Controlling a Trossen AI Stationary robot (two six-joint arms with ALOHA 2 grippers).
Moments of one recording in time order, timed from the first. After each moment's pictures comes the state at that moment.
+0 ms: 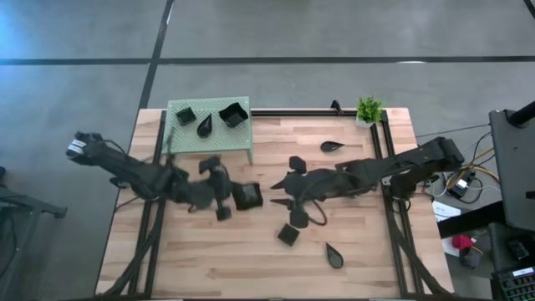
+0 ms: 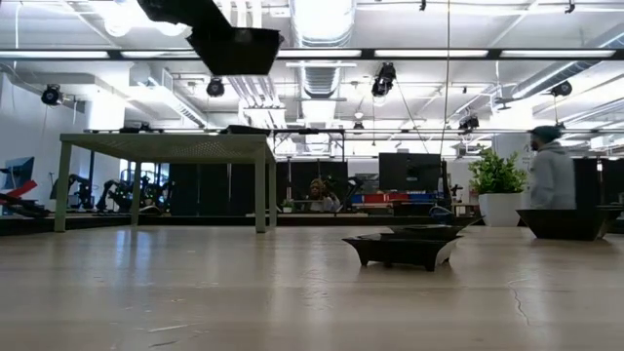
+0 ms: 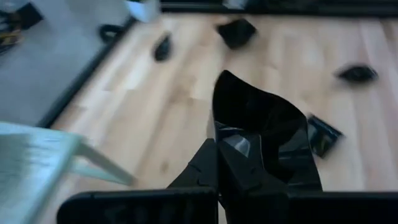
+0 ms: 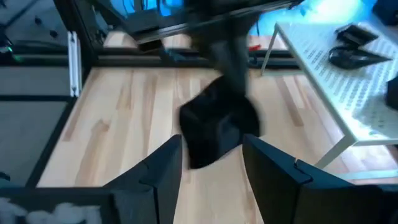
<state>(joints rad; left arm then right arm) -0.37 1.17 1.03 -0.53 -0.59 -0.34 0.27 1.54 1.39 -0.36 0.25 0.16</state>
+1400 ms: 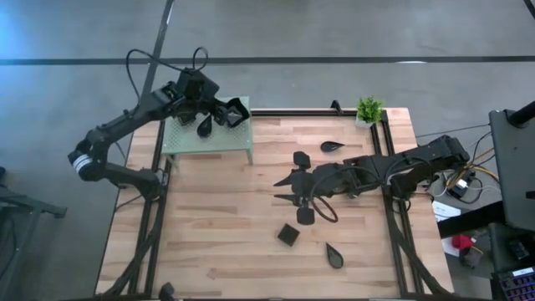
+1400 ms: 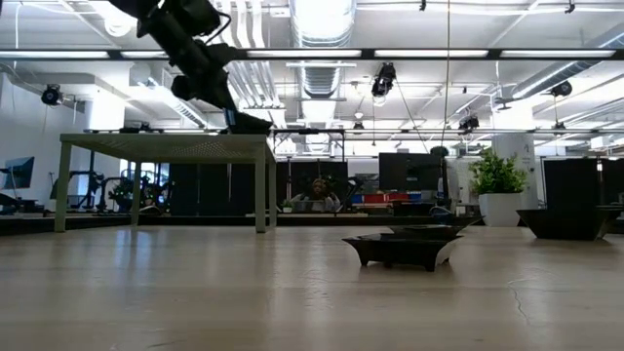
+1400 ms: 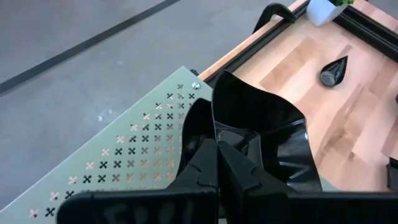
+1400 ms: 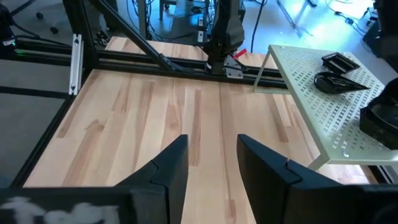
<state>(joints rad) 0.77 1.26 1.19 -0.59 0.09 -0.08 0.27 1.48 1.38 -0.37 0.25 0.05</state>
